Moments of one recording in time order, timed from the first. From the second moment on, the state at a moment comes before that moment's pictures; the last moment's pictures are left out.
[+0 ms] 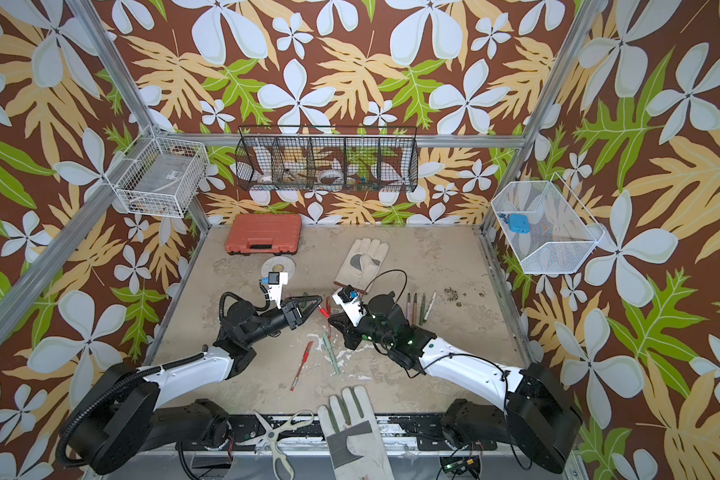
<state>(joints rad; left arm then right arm) -0.49 1.26 0.39 0.91 0.52 -0.85 0.80 1.24 0.66 0.19 -0.31 0.14</state>
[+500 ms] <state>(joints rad) -0.50 1.26 0.38 0.95 0.58 -0.80 0.75 1.17 0.66 0.17 -0.35 0.12</state>
